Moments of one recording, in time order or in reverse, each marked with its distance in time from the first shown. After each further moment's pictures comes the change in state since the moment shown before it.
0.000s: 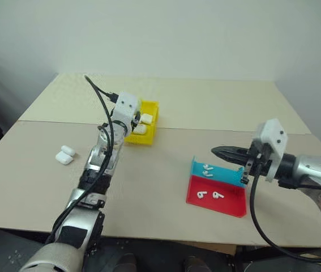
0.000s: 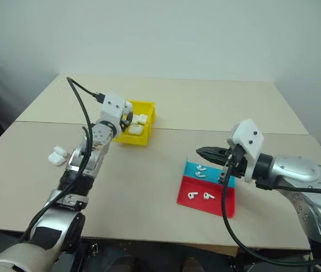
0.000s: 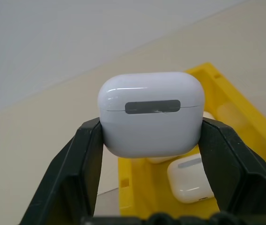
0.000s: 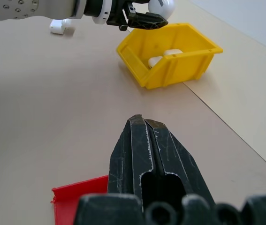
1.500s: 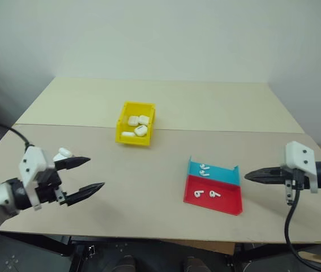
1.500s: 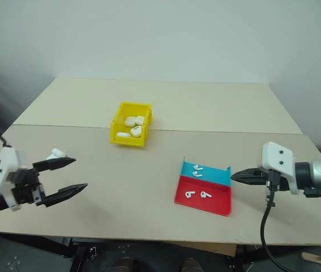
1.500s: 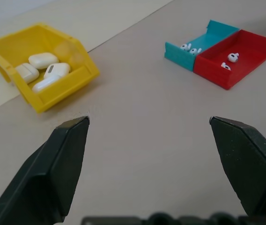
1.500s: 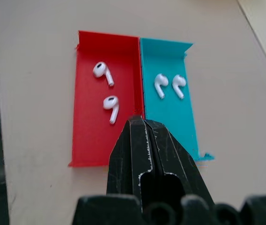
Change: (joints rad) left arm 1.099 0.605 0.649 -0.959 -0.748 0.109 -0.960; right arm 0.183 -0.297 -0.046 0.352 -0.206 -0.422 0.554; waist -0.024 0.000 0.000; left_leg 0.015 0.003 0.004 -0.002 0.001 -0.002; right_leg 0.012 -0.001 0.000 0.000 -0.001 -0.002
